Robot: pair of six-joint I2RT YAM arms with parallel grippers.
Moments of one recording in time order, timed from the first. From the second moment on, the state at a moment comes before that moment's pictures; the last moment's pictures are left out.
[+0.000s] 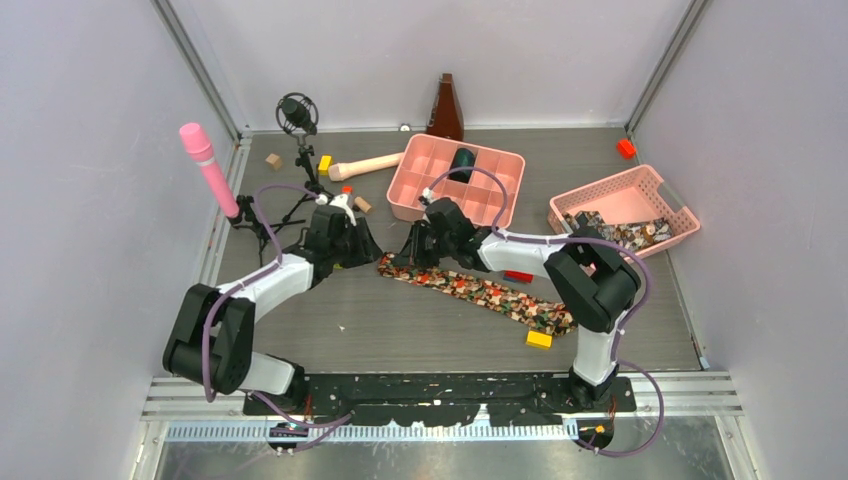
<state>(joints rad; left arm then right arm) -0.34 1.39 0.69 -0.03 0.13 -0.53 0.77 1.85 1.10 0.10 -0.30 0.85</state>
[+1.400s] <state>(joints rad) -0.32 1.50 0.65 0.13 0.34 -0.58 0.77 1.92 1.10 0.04 -0.23 0.87</state>
